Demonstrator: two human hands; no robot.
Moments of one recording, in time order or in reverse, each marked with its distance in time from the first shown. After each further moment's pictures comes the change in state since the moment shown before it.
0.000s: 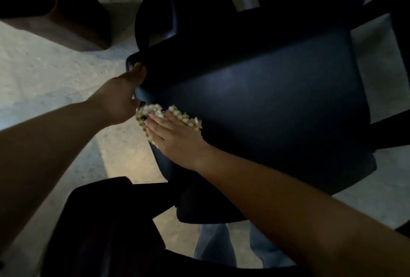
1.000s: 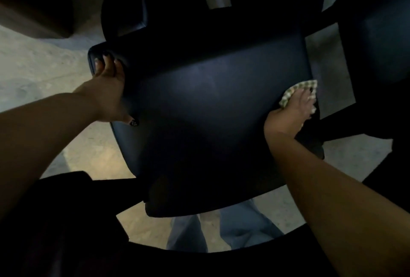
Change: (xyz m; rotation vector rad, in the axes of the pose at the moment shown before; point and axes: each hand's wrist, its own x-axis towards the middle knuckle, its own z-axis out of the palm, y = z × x) left_hand 0.014 0.038 0.010 0.207 -0.307 -0.156; right_hand -0.182 0.152 -0.009 0.302 0.374 1.596
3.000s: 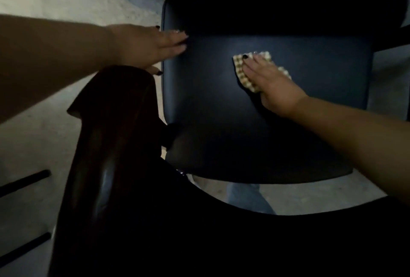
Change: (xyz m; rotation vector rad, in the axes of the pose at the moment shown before) left_hand -0.073 -0.022 0.001 0.467 -0.014 0.264; right_hand -0.031 -0.078 -0.005 -0.298 -0.504 -1.480
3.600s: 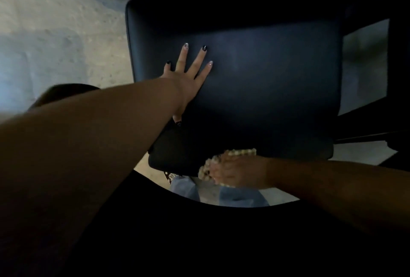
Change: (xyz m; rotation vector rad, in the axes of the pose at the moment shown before) left_hand 0.074 0.129 -0.037 -0.171 -0.200 -0.169; right_hand -0.114 -0.056 0.077 -0.348 -0.362 -0.824
